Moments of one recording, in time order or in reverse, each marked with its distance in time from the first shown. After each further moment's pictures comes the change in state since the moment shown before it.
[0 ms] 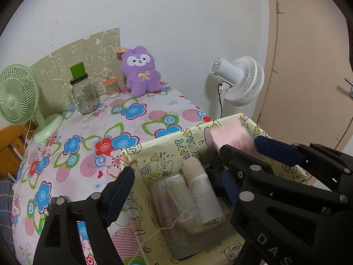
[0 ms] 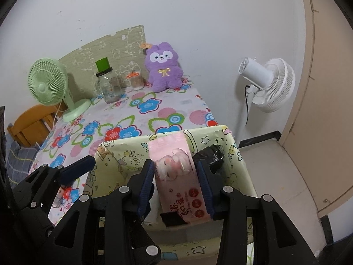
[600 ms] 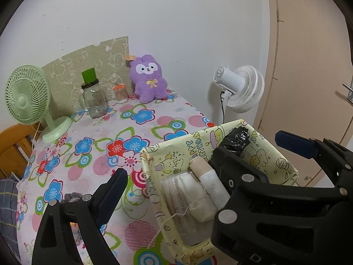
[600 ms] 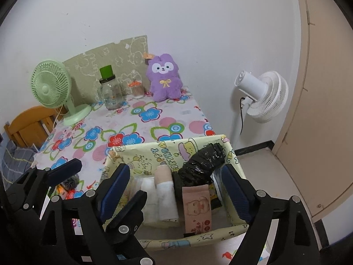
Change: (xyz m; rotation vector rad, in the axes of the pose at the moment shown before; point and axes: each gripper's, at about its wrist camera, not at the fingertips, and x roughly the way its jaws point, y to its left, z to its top) left arm -0.034 0.016 -0.007 -0.015 -0.052 0.014; right arm -0.029 0.021 -0.001 -0.027 -0.065 -0.042
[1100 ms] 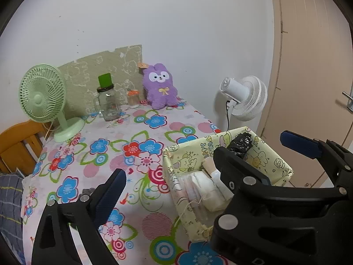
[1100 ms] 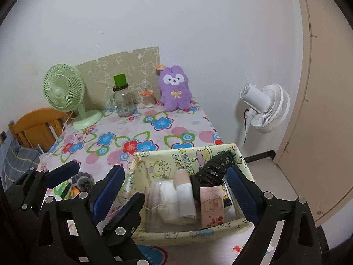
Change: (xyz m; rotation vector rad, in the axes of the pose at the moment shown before) left arm -0.040 0.023 -0.007 -0.032 -0.049 0.023; right arm -0.034 0.032 -0.001 -0.030 -0.065 0.009
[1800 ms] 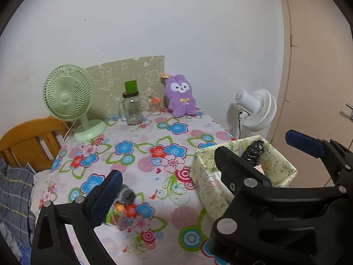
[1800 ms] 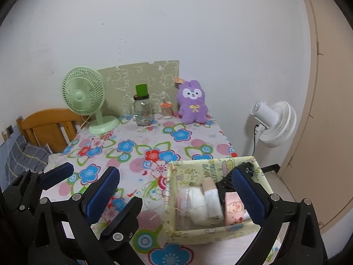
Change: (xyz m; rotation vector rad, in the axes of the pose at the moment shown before) left arm -0.047 0.047 -0.010 -0.049 -0.062 0.056; right arm -0.033 0.058 0.002 -0.059 -0.073 0.033
